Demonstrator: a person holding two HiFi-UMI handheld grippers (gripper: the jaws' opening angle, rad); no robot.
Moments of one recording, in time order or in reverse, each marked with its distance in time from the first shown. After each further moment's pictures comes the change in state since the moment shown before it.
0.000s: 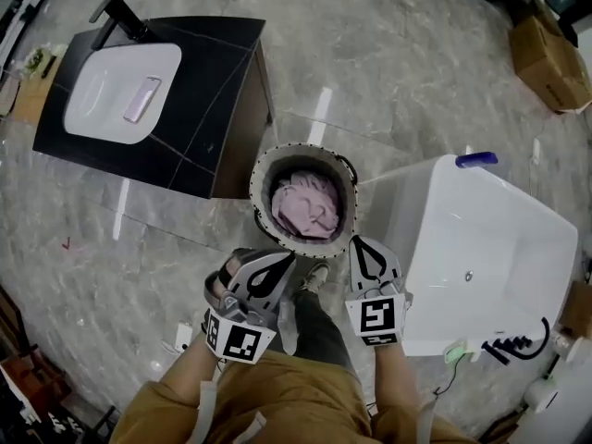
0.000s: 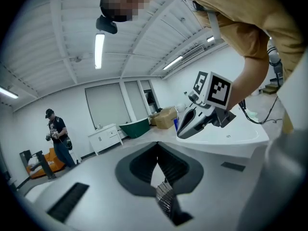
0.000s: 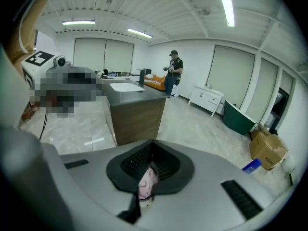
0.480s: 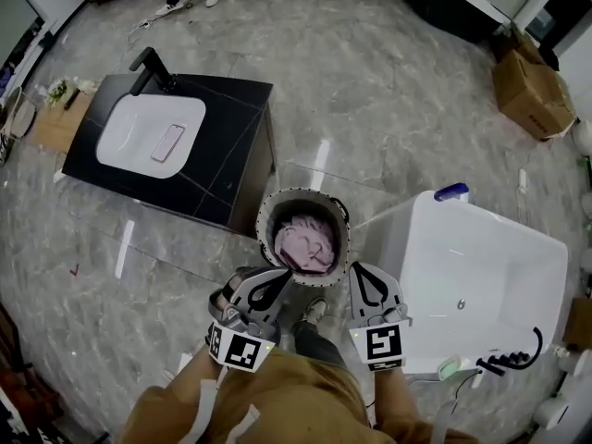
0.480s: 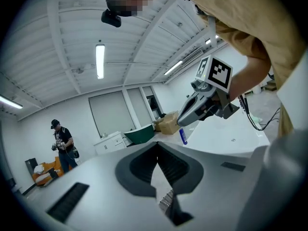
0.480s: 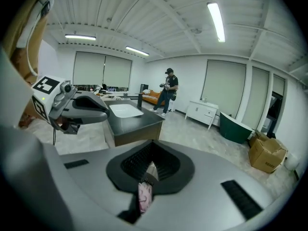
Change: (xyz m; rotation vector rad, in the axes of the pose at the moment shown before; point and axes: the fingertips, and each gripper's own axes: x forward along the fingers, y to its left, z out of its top) left arm -0.043 0.027 0.086 0.044 -0.058 0.053; right arm -0.106 -0.006 0.102 0.028 -0.182 -0.034
